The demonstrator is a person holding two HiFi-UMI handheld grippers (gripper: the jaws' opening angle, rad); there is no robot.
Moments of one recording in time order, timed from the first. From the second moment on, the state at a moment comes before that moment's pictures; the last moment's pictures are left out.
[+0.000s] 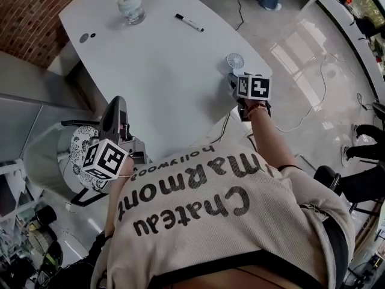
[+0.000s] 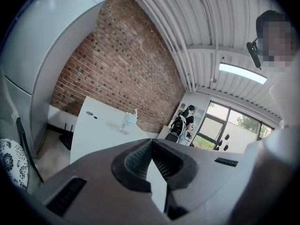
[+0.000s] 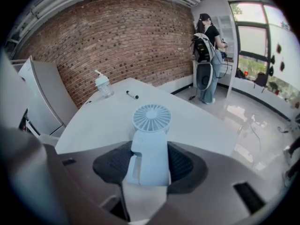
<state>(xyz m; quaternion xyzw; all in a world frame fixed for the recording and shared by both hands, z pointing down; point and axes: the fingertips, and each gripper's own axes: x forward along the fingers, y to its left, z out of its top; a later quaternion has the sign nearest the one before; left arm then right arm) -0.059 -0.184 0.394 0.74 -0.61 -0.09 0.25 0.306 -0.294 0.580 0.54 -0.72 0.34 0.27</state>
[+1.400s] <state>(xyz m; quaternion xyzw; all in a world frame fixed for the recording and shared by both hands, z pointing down) -0.067 -0.188 0.396 0.74 -0.62 -0.10 0.25 0.302 -0.293 0.595 0.55 -0.71 0.31 0.31</state>
